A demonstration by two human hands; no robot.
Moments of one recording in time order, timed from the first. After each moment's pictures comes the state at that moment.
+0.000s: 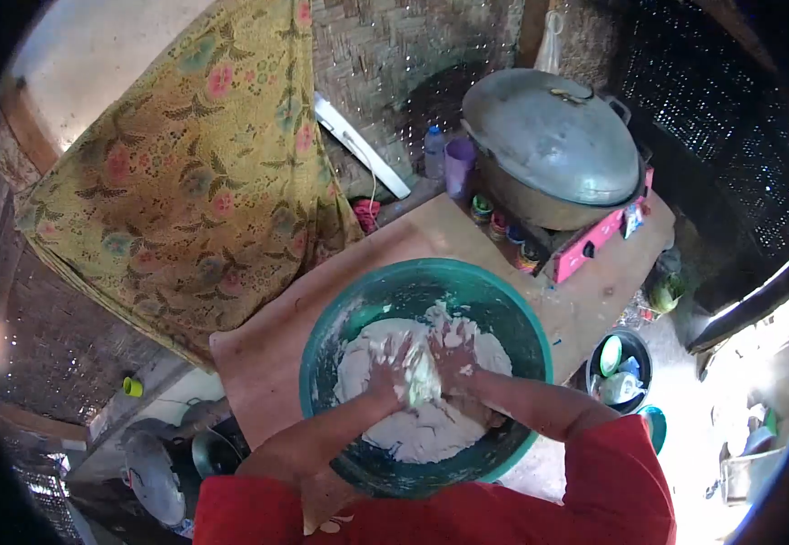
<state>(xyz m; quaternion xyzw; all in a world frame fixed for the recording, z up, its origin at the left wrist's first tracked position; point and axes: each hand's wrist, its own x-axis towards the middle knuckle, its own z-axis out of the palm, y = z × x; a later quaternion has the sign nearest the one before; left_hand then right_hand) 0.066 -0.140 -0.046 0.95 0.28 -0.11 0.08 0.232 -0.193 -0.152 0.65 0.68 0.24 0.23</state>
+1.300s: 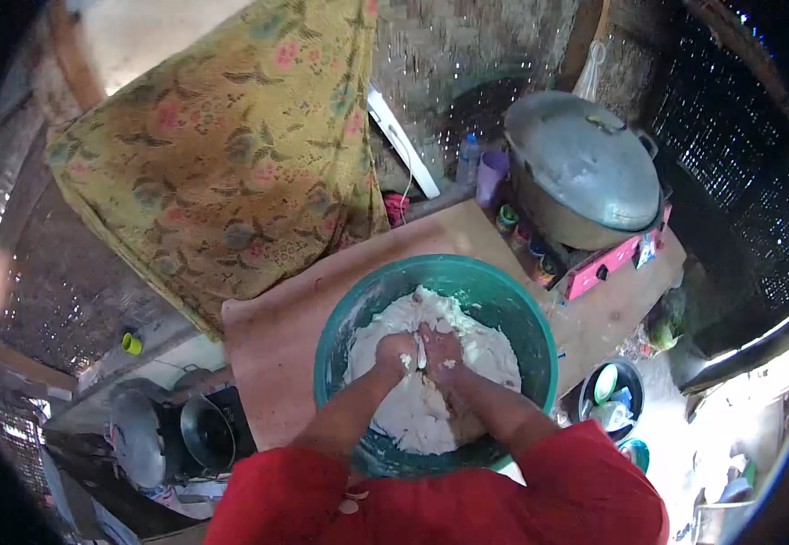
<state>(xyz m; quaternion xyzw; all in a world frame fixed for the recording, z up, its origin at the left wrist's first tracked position) 0.072 -0.102 -0.136 0.88 0.45 -0.01 0.15 0.184 -0.162 -0.073 0.74 0.43 -0.37 -0.36</state>
